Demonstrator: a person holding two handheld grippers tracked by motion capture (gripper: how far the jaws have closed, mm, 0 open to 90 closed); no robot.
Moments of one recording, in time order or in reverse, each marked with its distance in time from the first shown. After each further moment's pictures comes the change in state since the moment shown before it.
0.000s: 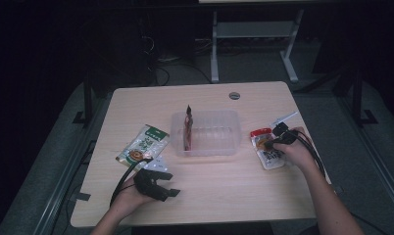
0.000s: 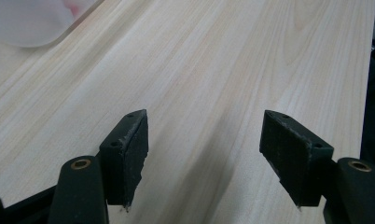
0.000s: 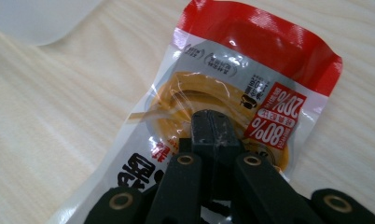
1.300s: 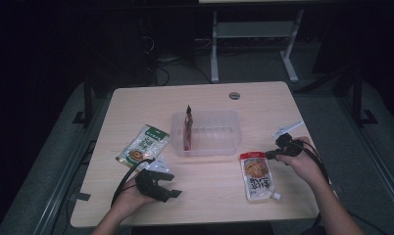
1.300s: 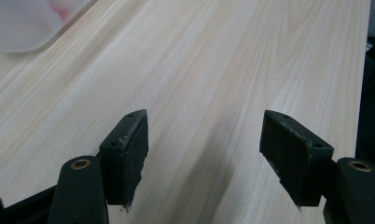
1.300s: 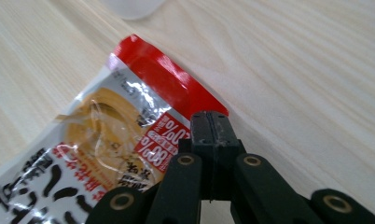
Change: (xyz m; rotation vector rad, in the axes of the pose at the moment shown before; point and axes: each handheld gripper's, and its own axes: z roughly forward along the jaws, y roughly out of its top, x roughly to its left) left arm -0.003 0.002 0.003 0.006 -0.008 0.013; right arm 0.034 -0.023 -0.027 -0.015 0.059 -0.037
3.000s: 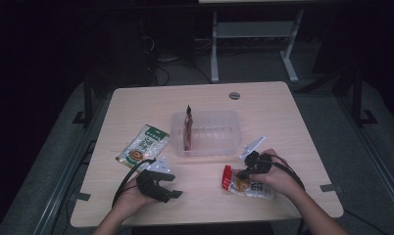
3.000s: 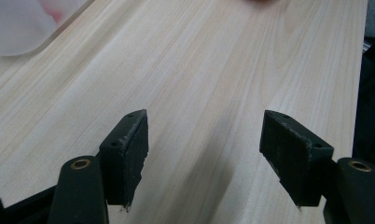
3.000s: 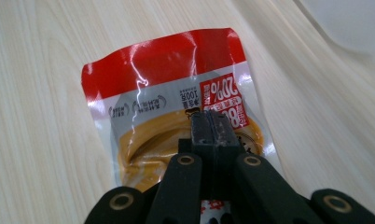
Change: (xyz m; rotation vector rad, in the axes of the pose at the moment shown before) left arm -0.002 0.001 0.001 -0.006 -0.006 0.004; right arm 0.087 0.021 0.042 0.083 0.186 -0.287
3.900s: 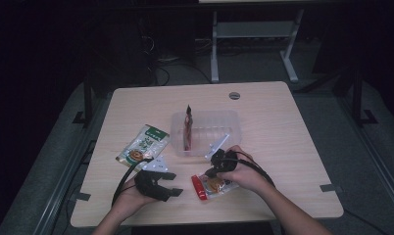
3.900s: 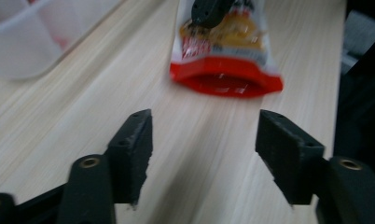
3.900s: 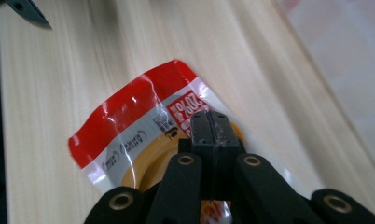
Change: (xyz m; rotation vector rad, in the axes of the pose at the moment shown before) left arm -0.004 0.006 -0.010 -0.080 -0.015 0.007; right arm 0.034 0.074 0.034 -0.057 0.060 -0.131
